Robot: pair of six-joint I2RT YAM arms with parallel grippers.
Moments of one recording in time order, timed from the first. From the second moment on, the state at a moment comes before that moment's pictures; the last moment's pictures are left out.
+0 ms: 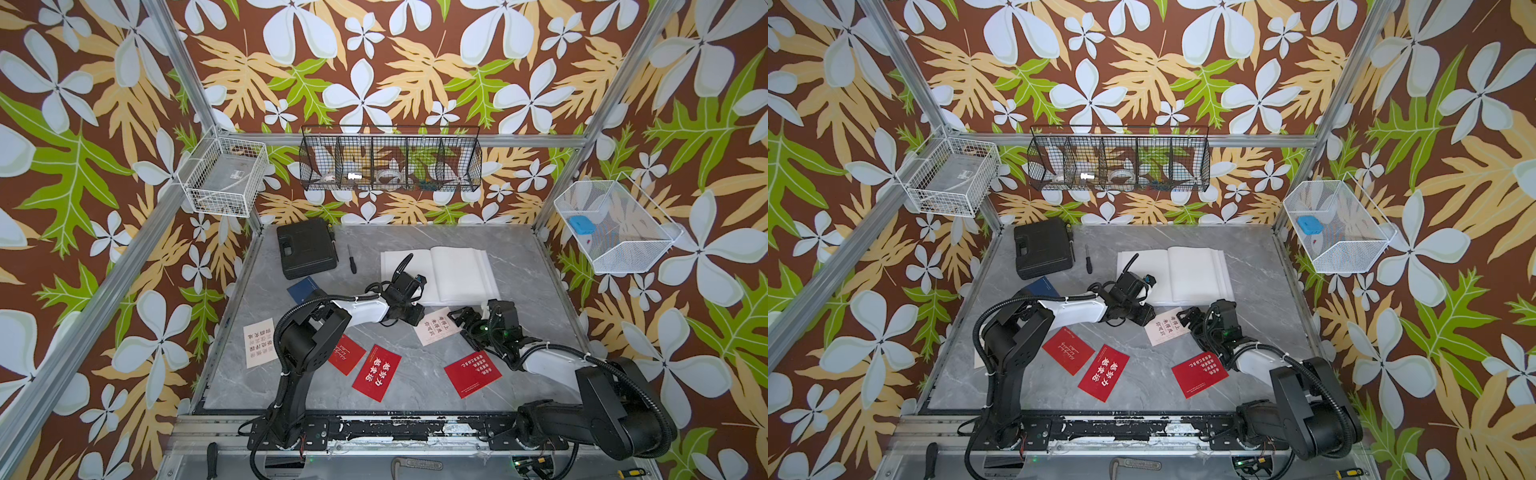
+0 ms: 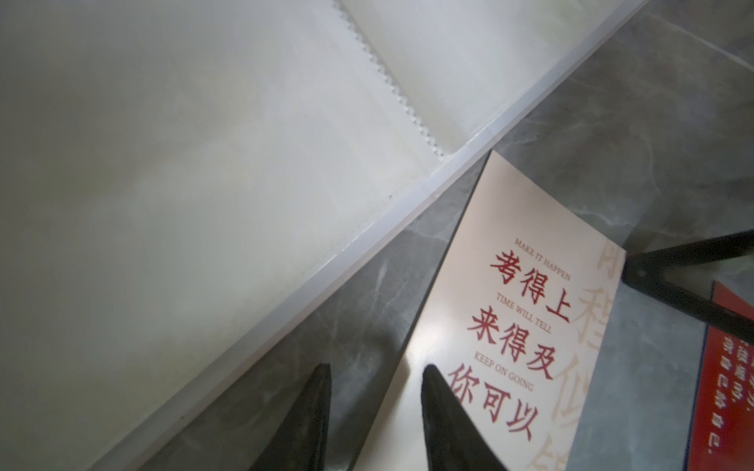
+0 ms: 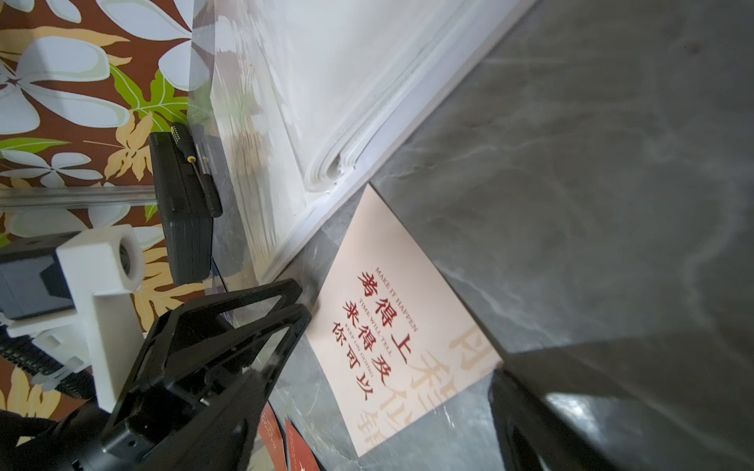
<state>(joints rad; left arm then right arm) -0.76 2.03 1.26 -0.18 0.12 -0.23 0.25 1.33 0.36 0.23 -0.35 1.05</state>
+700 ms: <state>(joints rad) -0.86 2.11 1.34 -0.22 -0.21 -0.25 0.25 1.33 0.41 0.15 -0.32 0.97</state>
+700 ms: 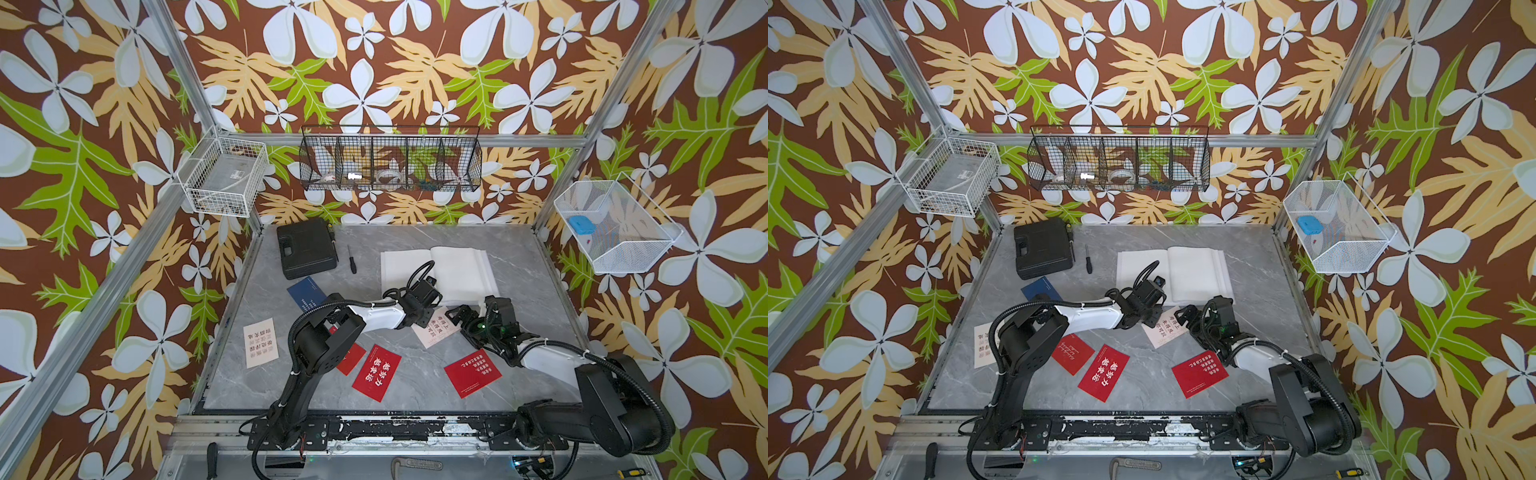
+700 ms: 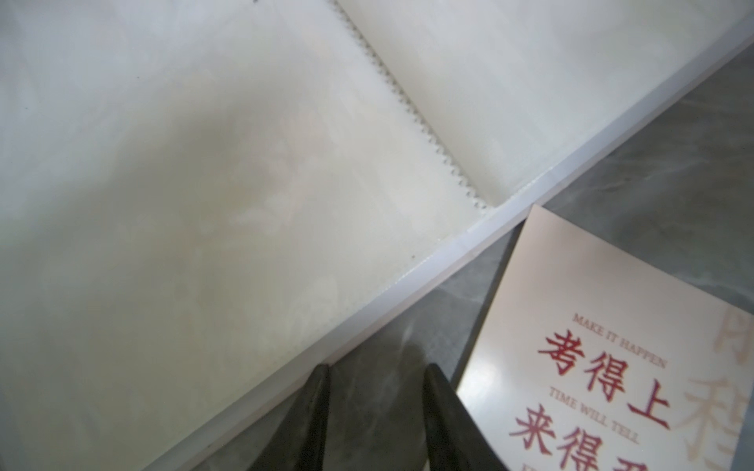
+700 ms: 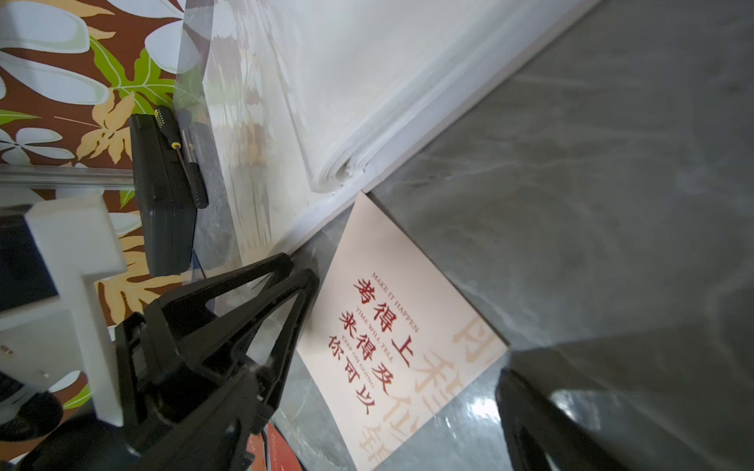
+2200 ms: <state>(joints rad) -0.85 2.03 1.26 -0.23 -0.12 -0.30 0.28 1.44 0.50 0.13 -0.39 0.78</state>
